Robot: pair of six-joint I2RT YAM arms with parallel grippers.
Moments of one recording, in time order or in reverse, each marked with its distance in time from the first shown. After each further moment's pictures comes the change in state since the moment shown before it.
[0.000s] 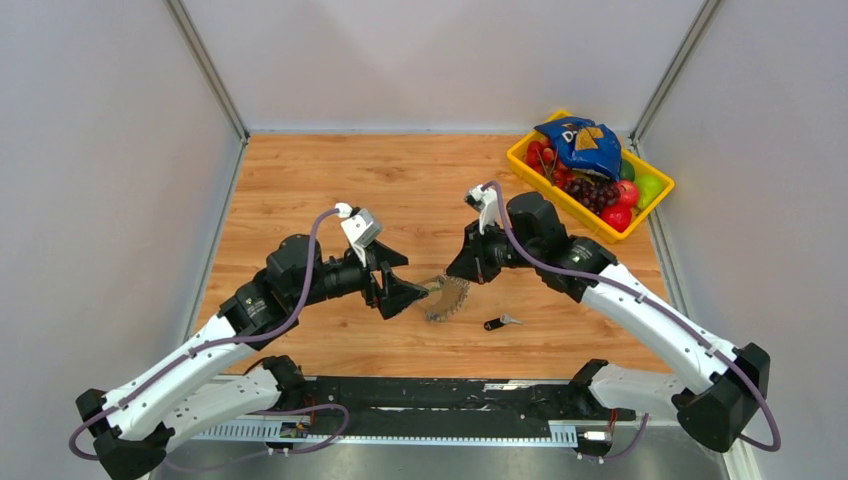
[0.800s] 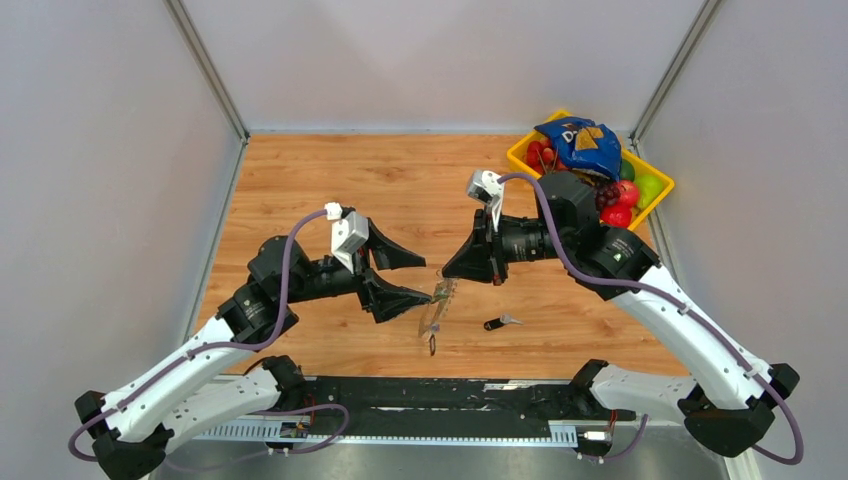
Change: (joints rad) left arm 0.000 -0.017 -0.002 0.254 0.264 0.000; right arm 0.037 -0.050 0.294 -0.161 -0.285 -0.183
